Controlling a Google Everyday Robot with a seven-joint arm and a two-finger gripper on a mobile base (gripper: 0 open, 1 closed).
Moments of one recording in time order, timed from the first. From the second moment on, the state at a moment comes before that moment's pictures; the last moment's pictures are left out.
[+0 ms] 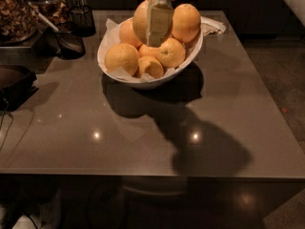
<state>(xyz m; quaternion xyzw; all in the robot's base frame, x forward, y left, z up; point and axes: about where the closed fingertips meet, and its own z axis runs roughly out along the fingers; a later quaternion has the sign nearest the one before) 0.595 -0.006 1.028 -0.71 0.66 -0.06 0.22</state>
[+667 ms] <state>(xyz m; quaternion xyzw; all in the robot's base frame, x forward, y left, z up) 0.556 -0.012 1.031 -0.69 0.69 -0.04 0.23</state>
